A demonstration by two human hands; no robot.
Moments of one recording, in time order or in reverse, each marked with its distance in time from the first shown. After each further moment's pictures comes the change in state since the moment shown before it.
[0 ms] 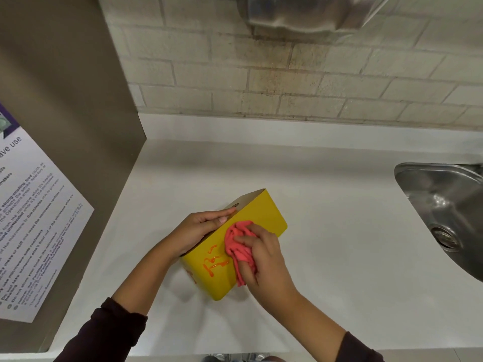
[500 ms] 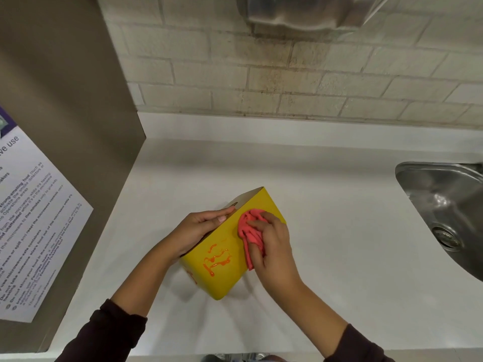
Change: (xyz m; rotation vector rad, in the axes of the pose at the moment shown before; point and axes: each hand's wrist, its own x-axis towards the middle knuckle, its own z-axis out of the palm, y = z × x) left_hand 0.001 -0.002 -0.003 0.000 0.019 -0.027; right_hand 0.015 0.006 -0.008 -0.034 0.088 0.140
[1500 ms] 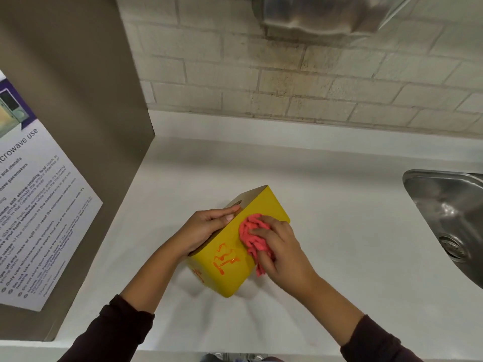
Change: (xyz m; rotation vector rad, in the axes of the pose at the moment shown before) left_hand -0.001 -0.001 0.002 0.010 0.068 0.026; right_hand 0.009 0.013 -0.017 -0.110 -0.209 -0.293
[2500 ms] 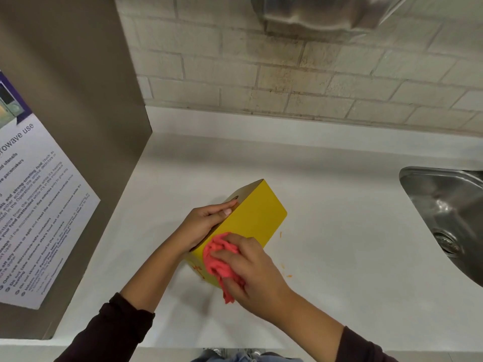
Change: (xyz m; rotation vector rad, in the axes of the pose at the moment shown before) left_hand 0.000 0.000 0.002 -0.047 0.056 0.036; right_hand -0.005 -0.050 0.028 0.098 -0.070 -0.111
